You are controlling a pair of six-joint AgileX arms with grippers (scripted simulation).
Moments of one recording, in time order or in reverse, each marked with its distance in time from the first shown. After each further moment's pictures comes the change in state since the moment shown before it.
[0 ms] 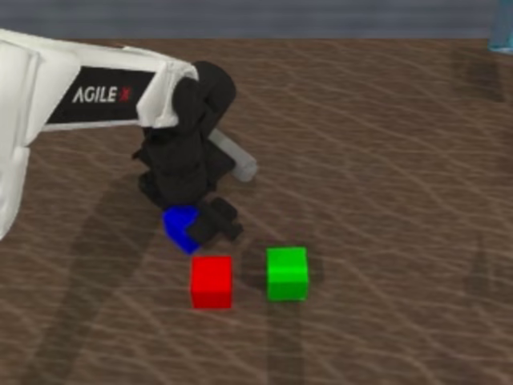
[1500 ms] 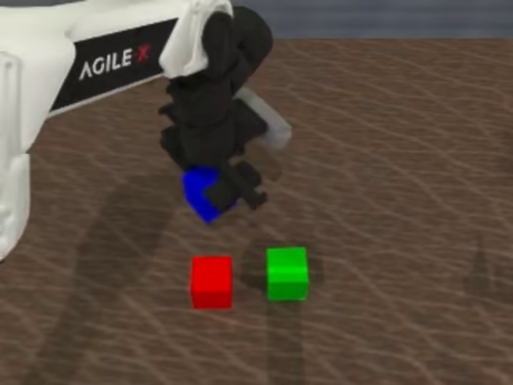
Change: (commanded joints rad) left arm -0.082 -0.051 0.266 -0.303 0.013 0.056; right arm 0.000 0.000 0.000 0.000 0.000 0.000
